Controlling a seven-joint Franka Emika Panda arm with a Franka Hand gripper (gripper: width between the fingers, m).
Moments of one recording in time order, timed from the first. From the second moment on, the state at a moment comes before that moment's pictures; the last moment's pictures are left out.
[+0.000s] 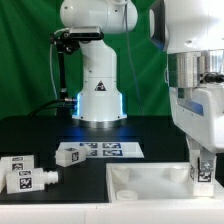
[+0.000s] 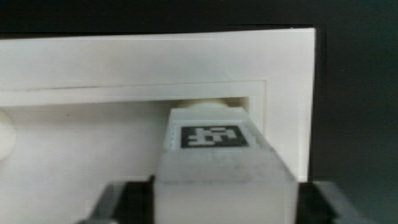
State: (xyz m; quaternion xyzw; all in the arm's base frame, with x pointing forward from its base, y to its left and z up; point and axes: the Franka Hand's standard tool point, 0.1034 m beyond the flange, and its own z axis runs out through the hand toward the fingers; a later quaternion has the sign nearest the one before) arm 0.640 0.110 0.074 -0.70 0.71 0.00 0.05
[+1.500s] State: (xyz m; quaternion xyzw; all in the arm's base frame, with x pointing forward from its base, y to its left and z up) arm 0.642 0.109 0.071 -1.00 0.09 -0.03 0.01
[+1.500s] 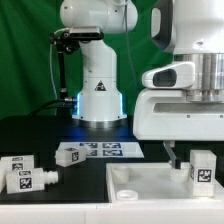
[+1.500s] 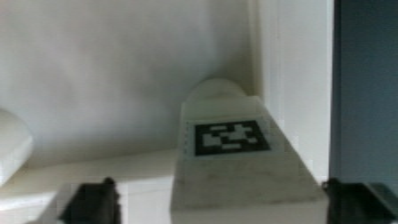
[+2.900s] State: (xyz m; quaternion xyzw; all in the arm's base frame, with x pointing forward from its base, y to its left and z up) arm 0.642 0.114 0.069 -0.67 0.74 -0.01 0.05
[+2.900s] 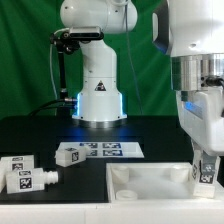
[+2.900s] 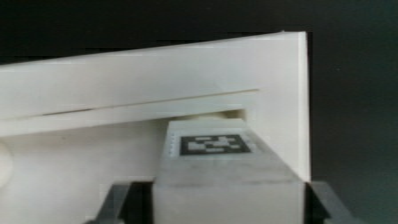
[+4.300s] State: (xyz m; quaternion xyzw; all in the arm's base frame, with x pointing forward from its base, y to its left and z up) arm 0.642 0.107 0.068 -0.99 0.10 -0.05 0.02
